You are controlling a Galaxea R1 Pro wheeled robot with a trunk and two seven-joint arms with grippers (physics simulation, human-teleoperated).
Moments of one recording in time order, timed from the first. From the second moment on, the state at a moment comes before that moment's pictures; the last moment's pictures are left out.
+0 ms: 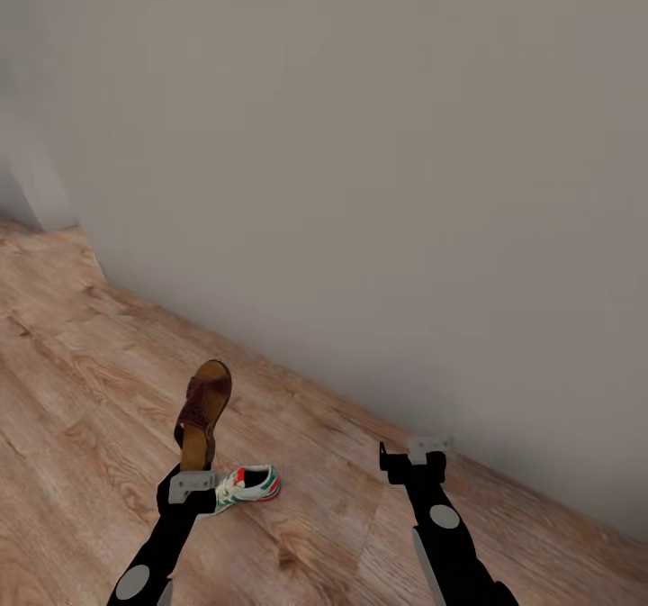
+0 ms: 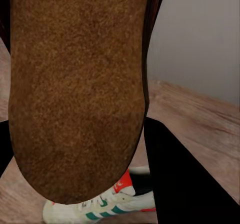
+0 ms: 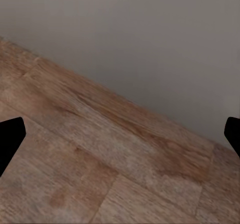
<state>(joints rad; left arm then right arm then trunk) -0.16 0.05 -0.02 -1.04 0.05 -0.22 0.00 -0.21 0.14 0.09 -1.27 0.14 0.25 -0.16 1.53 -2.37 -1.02</state>
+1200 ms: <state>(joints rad) -0.16 0.05 -0.02 -1.04 0.05 -0.22 0.00 -0.21 0.14 0.09 -1.27 0.14 0.26 -0.16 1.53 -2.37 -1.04</state>
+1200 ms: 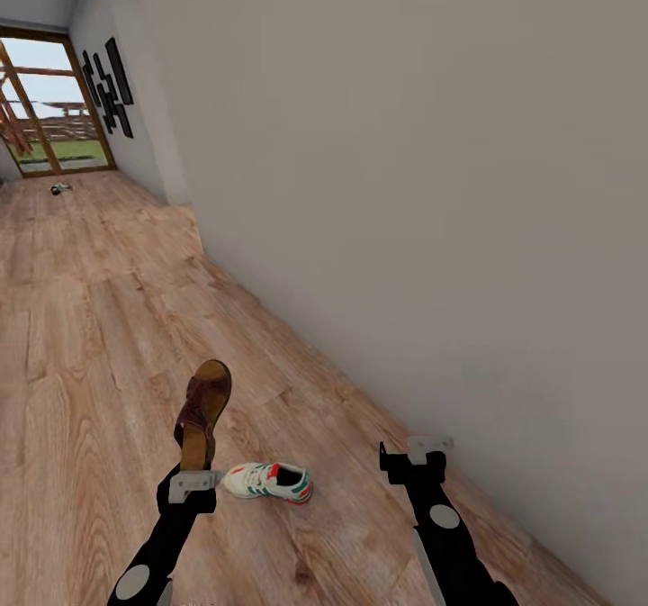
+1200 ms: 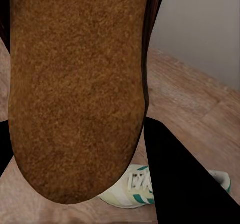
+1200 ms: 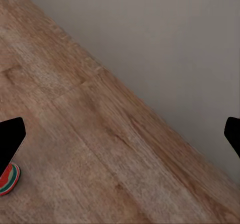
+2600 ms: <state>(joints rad) -0.16 0.05 -0.02 -1.04 0.05 -0.22 0.01 -0.21 0.14 0.09 -1.27 0.14 0.25 -0.16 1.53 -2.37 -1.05</state>
